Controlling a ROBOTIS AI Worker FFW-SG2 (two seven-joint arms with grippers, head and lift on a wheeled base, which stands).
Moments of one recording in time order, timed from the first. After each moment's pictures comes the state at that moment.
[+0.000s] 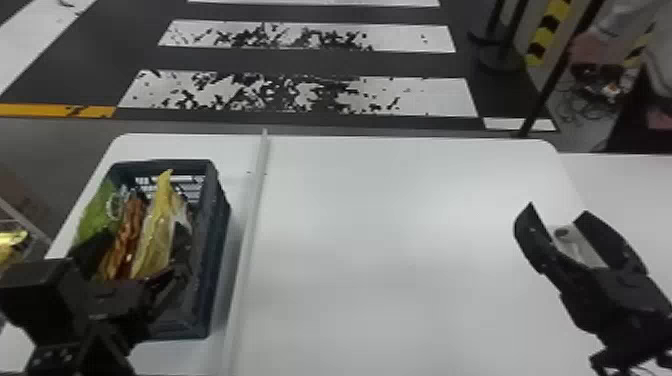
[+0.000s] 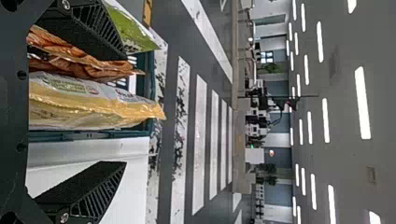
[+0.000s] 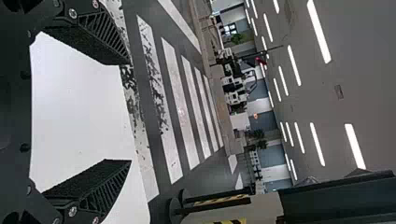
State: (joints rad) left arm 0.78 0.10 0.08 -2.37 0.11 0.27 0.17; right arm 0.73 -0.15 -0.13 -2.27 -0.44 0.13 0.05
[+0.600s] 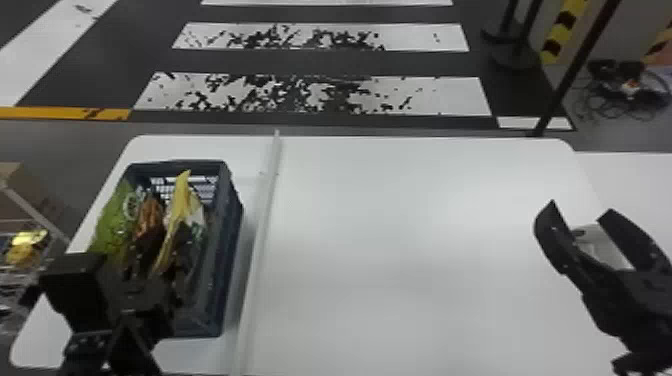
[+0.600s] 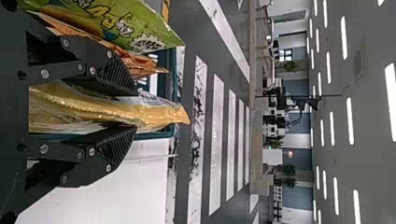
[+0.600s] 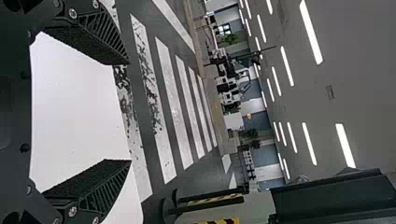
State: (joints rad) left arm 0.74 0.10 0.09 -2.32 0.13 0.33 0.14; right arm 0.74 -0.15 -0.13 -2.27 -0.44 0.09 0.05
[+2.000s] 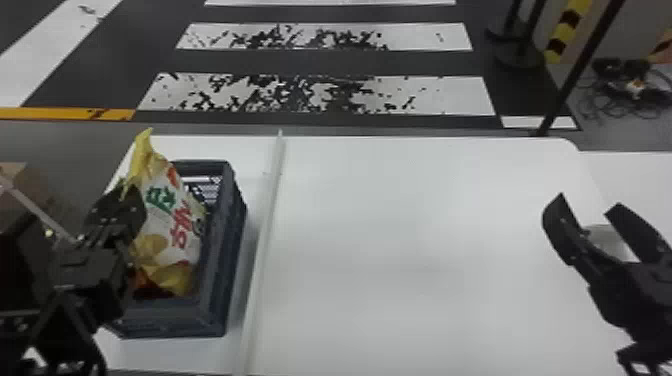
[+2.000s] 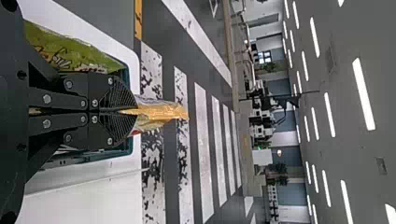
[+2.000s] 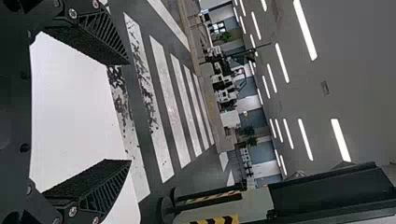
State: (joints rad) left arm 0.78 0.10 0.17 -2.65 0.06 0.57 0.12; right arm 0.70 -0.15 -0.14 -2.24 -0.47 0.08 0.05
